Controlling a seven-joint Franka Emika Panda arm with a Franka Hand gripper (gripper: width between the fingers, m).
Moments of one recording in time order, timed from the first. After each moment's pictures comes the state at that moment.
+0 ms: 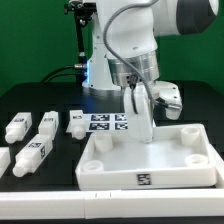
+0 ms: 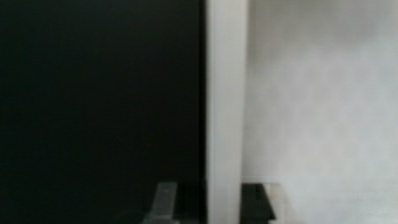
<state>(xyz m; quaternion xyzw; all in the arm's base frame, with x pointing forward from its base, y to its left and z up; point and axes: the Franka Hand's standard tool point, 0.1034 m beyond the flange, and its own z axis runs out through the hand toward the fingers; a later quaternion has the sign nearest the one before) 0.497 0.047 0.026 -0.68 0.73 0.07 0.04</state>
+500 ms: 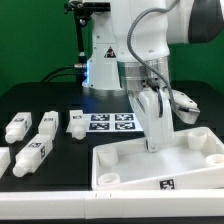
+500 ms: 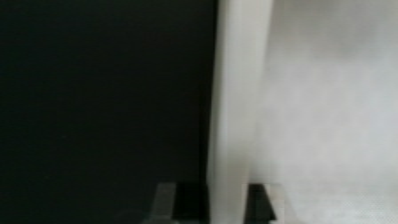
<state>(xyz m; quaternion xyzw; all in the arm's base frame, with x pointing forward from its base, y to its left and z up) 0.516 0.053 0.021 -0.73 0.68 0.03 0.05</state>
